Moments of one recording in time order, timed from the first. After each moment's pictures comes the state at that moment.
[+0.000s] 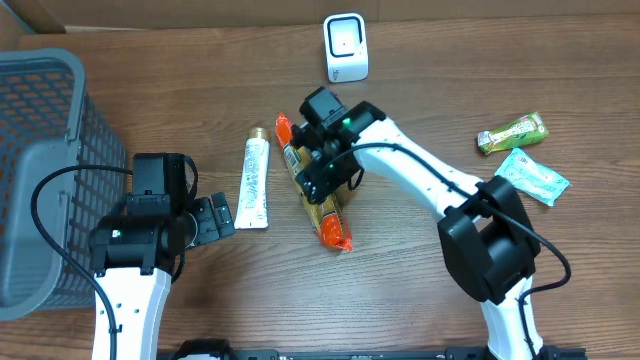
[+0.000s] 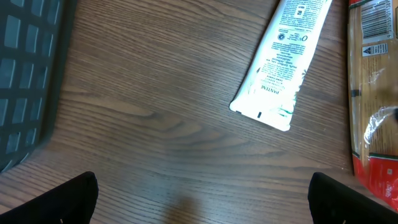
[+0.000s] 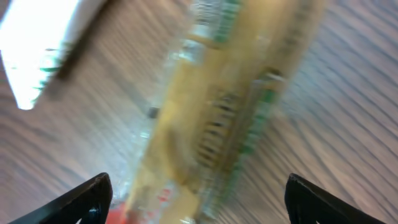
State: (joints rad) left arm 0.02 1.09 1.07 -1.18 -0.13 -0.28; right arm 0.69 2.15 1.76 -0.98 -0.21 -0.09
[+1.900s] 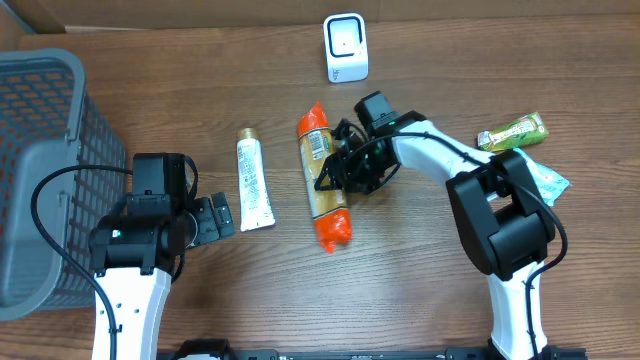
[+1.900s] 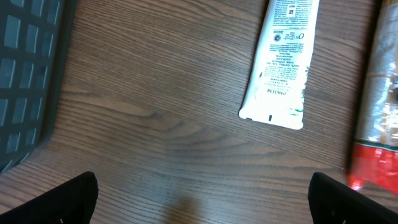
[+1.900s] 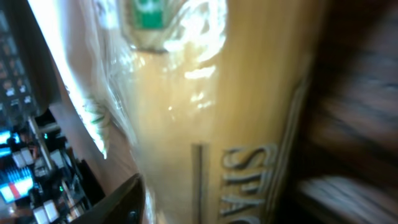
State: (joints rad) left arm 0.02 1.09 1.07 -1.18 -0.13 -0.28; right arm 0.49 2.21 1.50 -0.64 -0.75 0.30
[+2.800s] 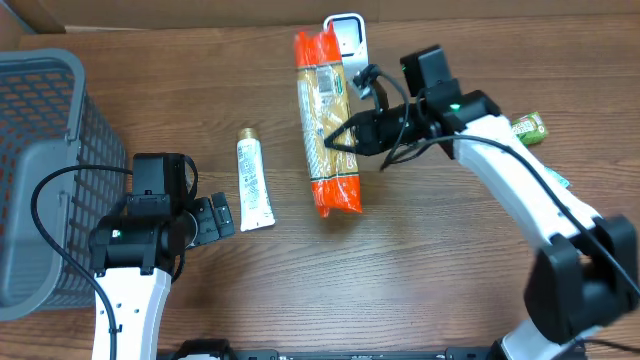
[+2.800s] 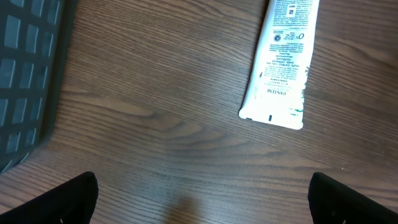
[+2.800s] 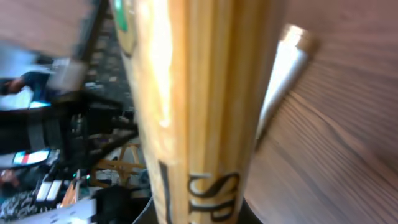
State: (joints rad) left arm 0.02 1.09 1.07 -1.18 -0.13 -0.28; right arm 0.38 1.79 1.47 -0.58 -1.02 0.17
